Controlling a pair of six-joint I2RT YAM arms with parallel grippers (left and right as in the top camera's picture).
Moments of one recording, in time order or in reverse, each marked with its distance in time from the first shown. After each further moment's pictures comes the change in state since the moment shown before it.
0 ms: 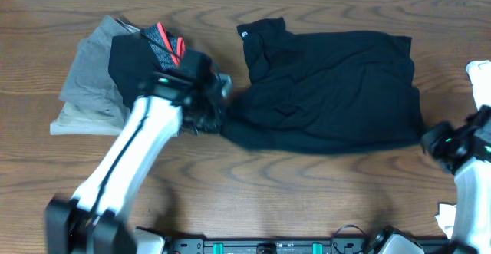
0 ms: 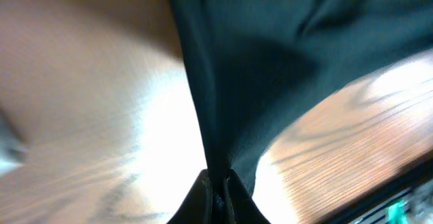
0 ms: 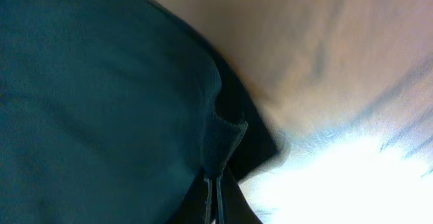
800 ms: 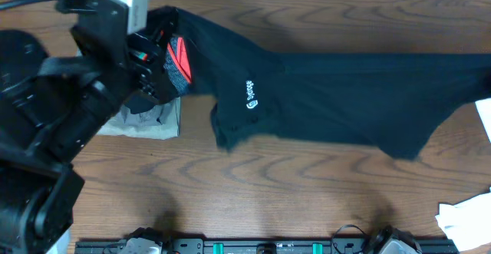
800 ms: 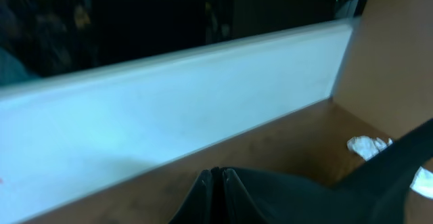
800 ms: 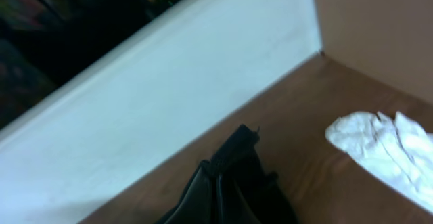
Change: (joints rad) left arm 0.048 -0.296 0.772 0.100 -0.044 0.052; right arm 0.000 -0.184 0.812 -0.217 -0.116 -0.035
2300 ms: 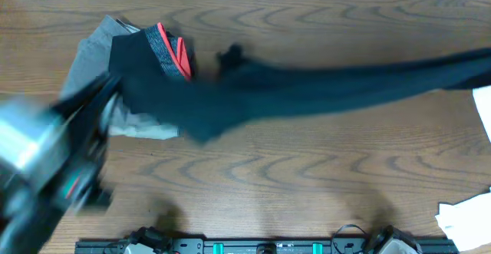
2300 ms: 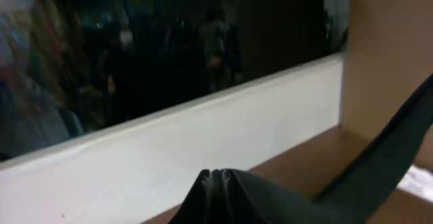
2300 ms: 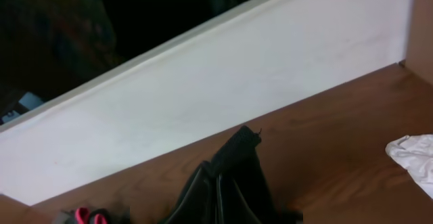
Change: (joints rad) left arm -0.105 -0.248 0.065 -0.109 -0.126 0.089; right arm -0.041 -0.008 0.233 -0.226 -0.311 -0.121
